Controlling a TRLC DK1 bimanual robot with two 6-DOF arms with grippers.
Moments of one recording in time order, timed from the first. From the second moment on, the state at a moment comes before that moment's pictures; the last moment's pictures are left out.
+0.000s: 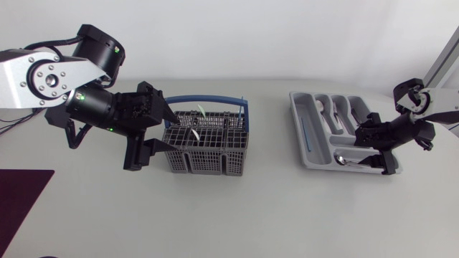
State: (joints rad) left arm -0.32 1.46 1.11 -0.65 0.37 1.27; right arm -0.29 1.87 1.14 -0.51 -0.14 -1.77
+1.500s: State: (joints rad) left arm -0.38 1.60 1.02 -0.33 0.27 1.79; right arm 0.56 1.21 0.69 -0.47 -0.25 -0.98
